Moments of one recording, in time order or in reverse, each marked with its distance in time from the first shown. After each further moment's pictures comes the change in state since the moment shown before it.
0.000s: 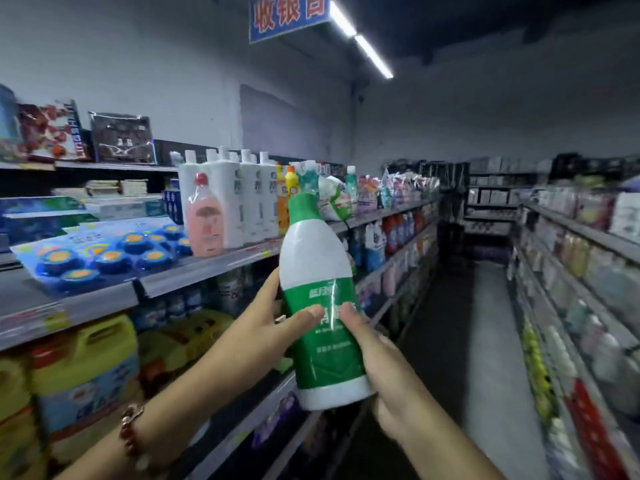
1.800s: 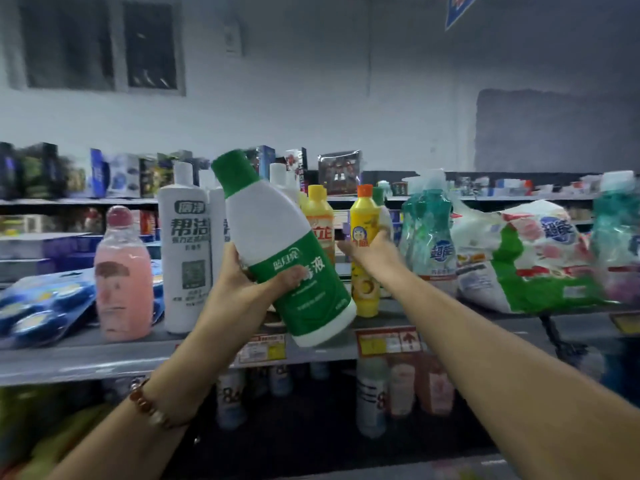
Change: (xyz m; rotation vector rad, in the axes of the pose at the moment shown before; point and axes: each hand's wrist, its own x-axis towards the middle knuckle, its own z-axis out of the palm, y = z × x) left_hand 0.478 -0.142 -0.061 0.383 1.112 0.146; right_hand 0.740 -0.109 -0.042 -0.762 -0.475 -0.365
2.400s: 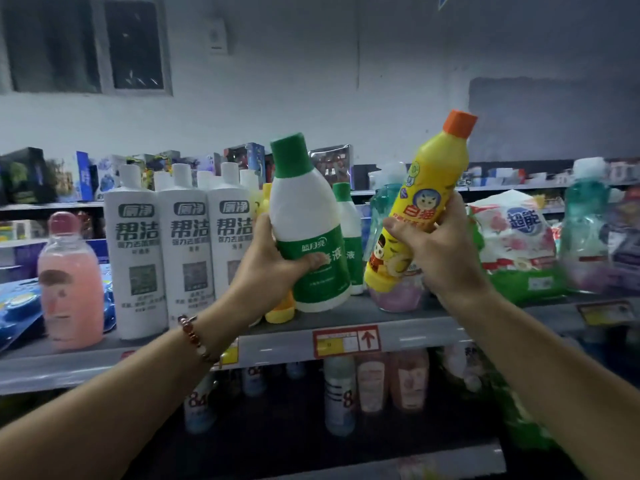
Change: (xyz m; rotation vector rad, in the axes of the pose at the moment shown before) left_hand 0.048 -0.011 0.093 0.210 -0.088 0.055; right_hand -0.053 0.038 -0.125 0.533 0.227 -0.423
